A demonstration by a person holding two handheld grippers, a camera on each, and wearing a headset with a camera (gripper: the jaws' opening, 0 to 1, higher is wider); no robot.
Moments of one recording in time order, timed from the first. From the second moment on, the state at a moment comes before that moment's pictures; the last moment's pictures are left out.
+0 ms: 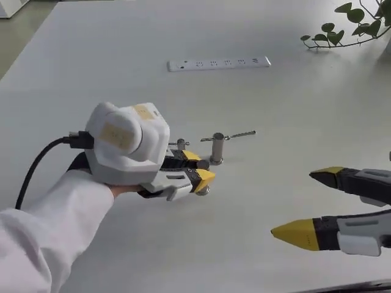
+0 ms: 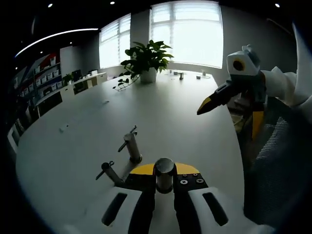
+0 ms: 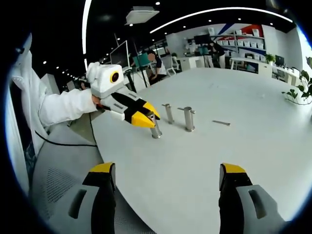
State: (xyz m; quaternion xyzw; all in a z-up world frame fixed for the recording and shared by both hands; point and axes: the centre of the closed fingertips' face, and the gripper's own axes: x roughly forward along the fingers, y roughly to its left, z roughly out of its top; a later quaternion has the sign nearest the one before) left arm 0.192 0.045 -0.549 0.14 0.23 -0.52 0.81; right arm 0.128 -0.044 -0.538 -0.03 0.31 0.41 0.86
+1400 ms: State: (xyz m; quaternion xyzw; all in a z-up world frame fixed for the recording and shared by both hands) left arm 0.176 0.059 -0.545 0.05 0.22 -0.54 0.81; right arm 0.126 -0.040 -0.540 -0.04 0.32 0.42 0.85
